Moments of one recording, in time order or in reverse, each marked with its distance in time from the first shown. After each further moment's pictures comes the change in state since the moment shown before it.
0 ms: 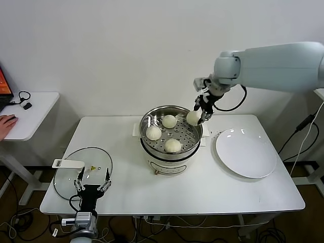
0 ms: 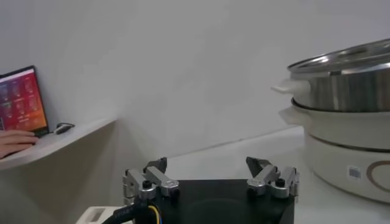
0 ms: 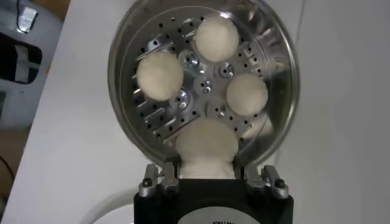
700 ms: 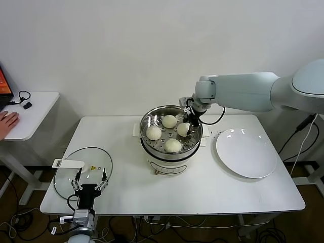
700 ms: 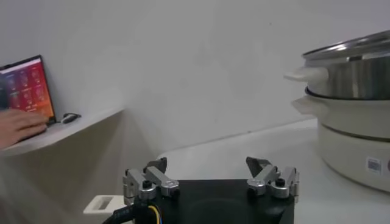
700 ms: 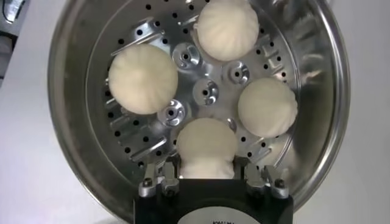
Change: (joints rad) left arm -0.032 0.000 -0.028 0.042 -0.017 0.007 0.001; right arm -0.247 0.081 0.104 -0.175 -0.099 -0.024 0.027
